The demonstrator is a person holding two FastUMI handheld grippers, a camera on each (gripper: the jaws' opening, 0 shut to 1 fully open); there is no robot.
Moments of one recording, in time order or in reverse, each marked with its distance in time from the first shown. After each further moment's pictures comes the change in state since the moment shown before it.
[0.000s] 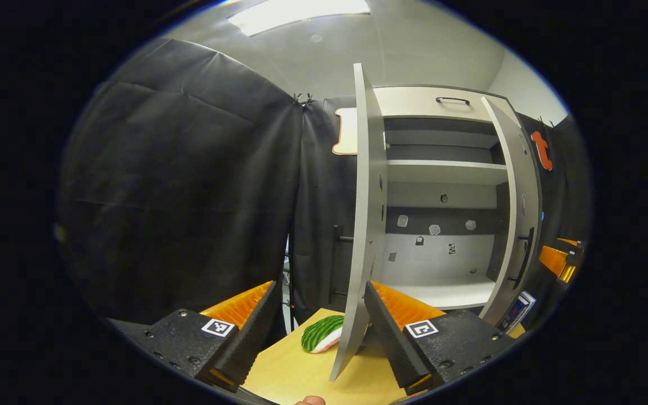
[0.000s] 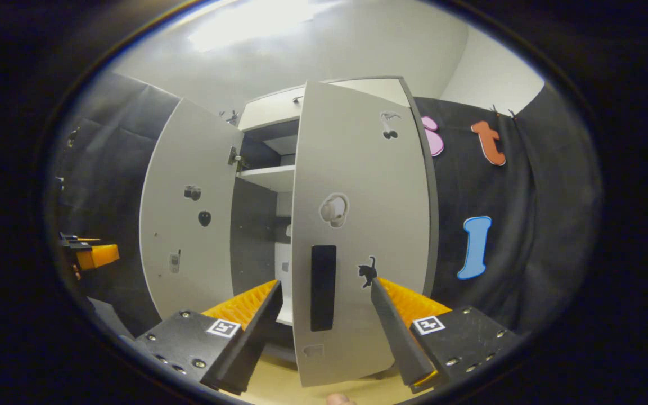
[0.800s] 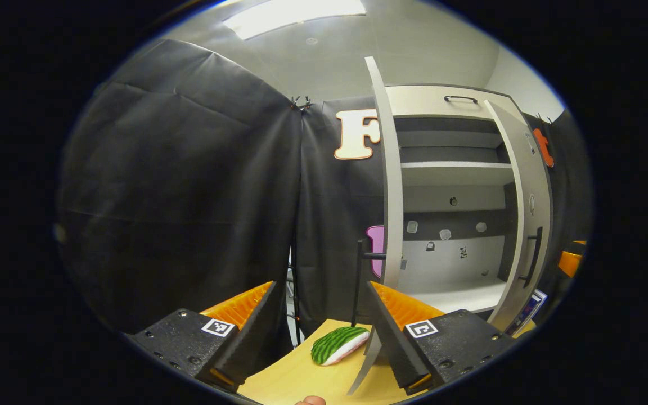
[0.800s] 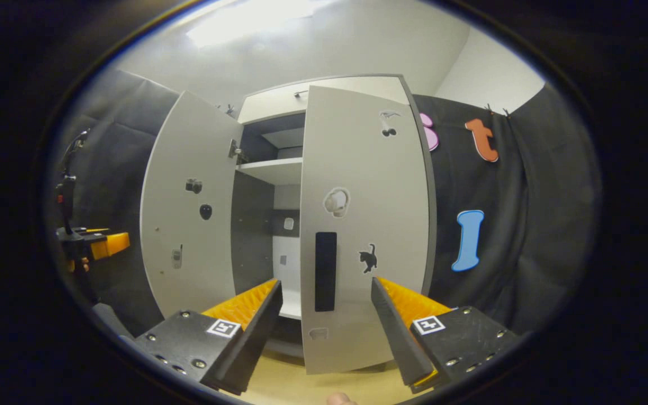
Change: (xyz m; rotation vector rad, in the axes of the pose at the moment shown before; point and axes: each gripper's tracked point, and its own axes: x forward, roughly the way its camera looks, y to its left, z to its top) left arm 0.058 0.027 0.010 0.040 -0.039 -0.025; right arm -0.015 0.019 -0.012 0.004 0.039 -0.058
